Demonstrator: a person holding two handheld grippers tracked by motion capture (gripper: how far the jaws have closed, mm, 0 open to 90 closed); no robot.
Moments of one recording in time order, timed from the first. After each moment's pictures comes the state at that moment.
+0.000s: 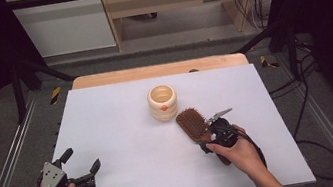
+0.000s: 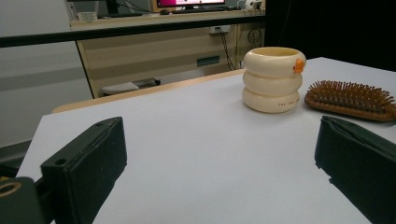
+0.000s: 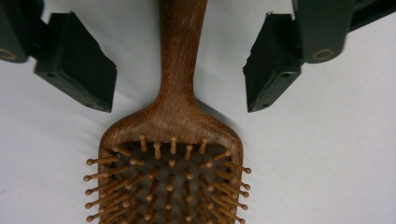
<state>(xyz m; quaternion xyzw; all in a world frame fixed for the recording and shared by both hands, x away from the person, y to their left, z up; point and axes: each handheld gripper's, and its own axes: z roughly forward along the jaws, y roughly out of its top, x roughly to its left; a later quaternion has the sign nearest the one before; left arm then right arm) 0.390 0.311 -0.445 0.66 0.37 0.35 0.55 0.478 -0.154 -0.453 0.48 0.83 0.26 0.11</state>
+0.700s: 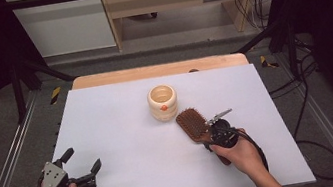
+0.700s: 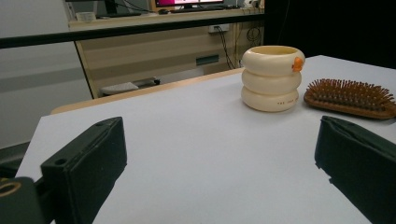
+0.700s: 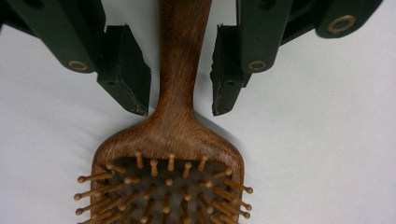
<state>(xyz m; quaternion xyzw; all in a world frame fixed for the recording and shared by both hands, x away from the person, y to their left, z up) 0.390 0.309 -0.445 0.67 0.36 0.35 0.55 0.477 -0.157 -0.457 0.47 0.84 0.25 0.09</state>
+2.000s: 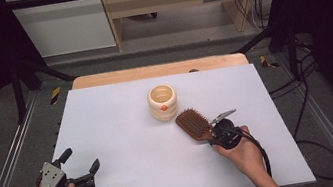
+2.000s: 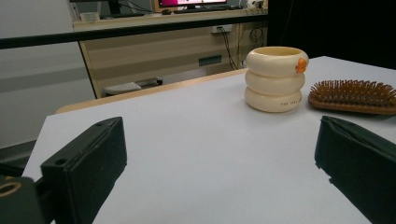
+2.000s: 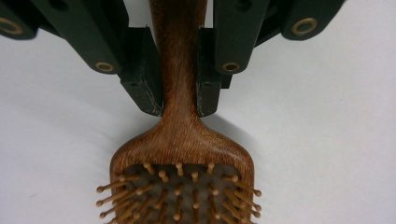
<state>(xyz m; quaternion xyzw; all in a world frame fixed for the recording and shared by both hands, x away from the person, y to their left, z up) 0.390 0.312 -0.444 0.66 0.37 0.36 0.54 0.471 -0.165 -0.450 0.47 0.84 0.25 0.12</state>
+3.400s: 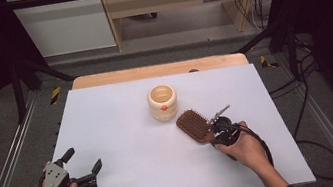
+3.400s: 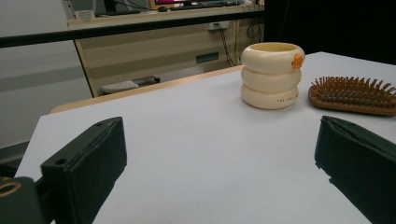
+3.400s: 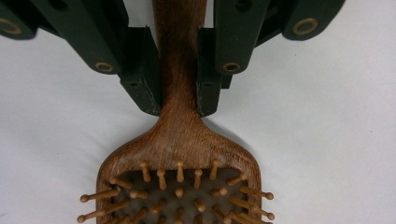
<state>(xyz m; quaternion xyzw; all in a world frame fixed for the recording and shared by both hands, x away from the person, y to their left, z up) 0.390 0.307 -0.445 0.67 0.36 0.35 0.54 0.488 -0.166 -0.454 0.44 0.87 0.19 0.09</state>
